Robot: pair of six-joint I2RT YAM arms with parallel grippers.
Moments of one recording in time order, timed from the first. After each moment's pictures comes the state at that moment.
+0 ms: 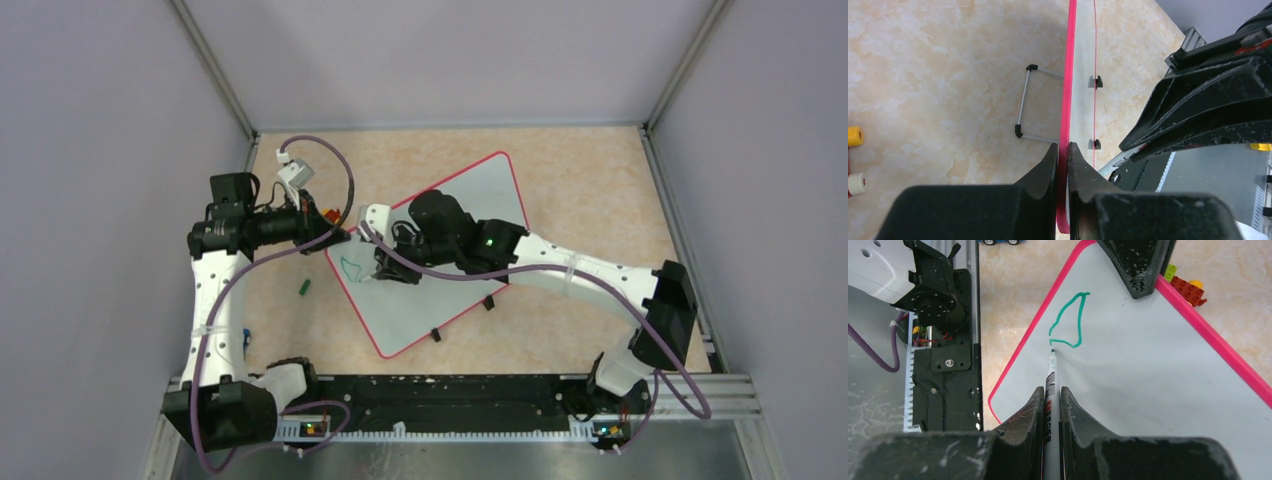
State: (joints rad) left arm 0.17 1.11 1.18 -0.94 1.11 0.36; right arm 1.10 1.59 1.45 -0.36 -0.32 -0.21
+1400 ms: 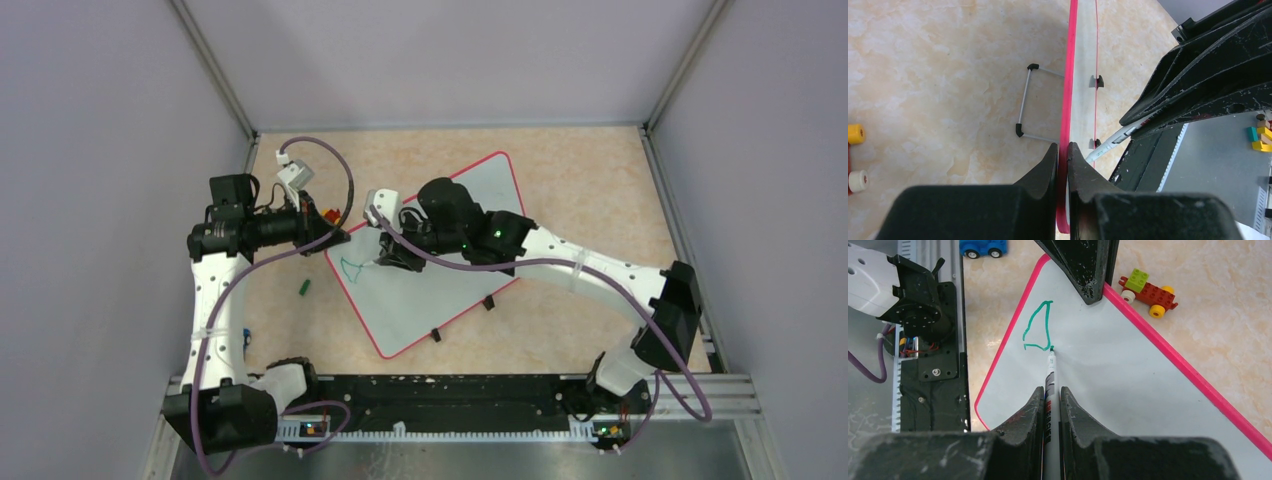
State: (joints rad) left arm 0.17 1.09 1.18 -0.94 1.10 0.35; right arm 1.05 1.58 1.48 -0.37 -0.31 -0.22
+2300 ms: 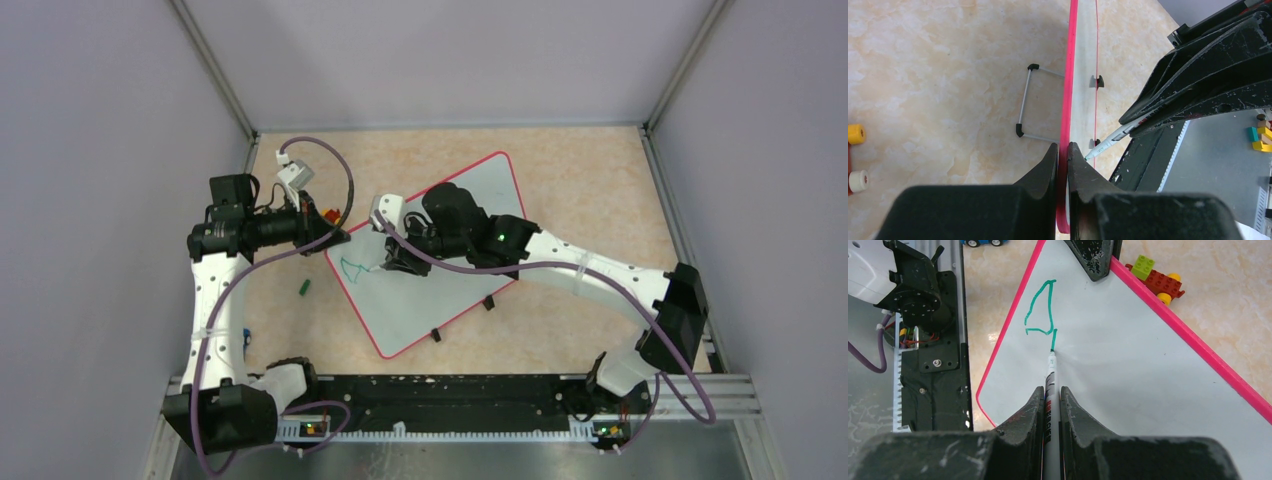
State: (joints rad) left arm 0.17 1.09 1.18 -0.94 1.10 0.35; right arm 1.04 1.54 1.41 -0.36 -0.31 -0.21
